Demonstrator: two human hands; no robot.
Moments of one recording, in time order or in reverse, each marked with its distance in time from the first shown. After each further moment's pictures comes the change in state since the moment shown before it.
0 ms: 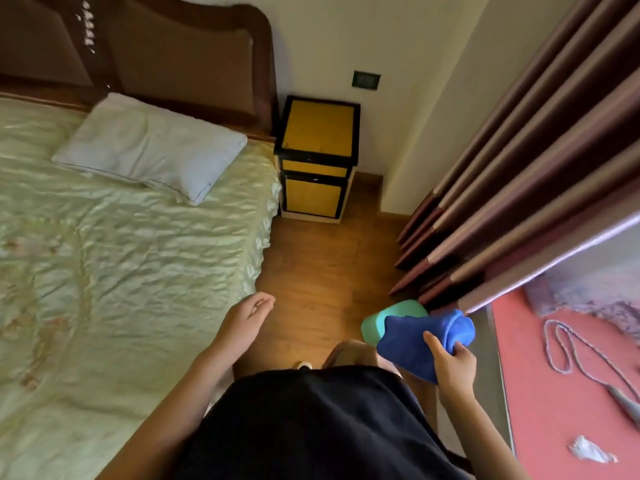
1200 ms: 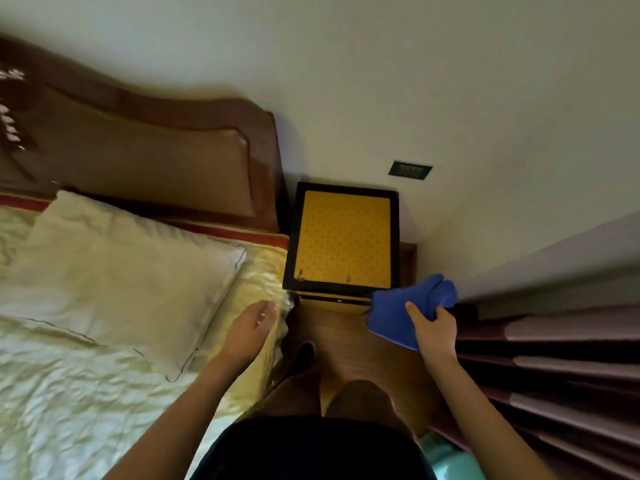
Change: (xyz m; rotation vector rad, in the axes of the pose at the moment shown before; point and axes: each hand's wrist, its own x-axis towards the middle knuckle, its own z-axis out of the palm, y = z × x) left_hand 0.567 0.161 -0.168 0.114 -0.024 -0.137; right_hand 0.356 -0.412 0.398 -0.066 -0.196 -0.076
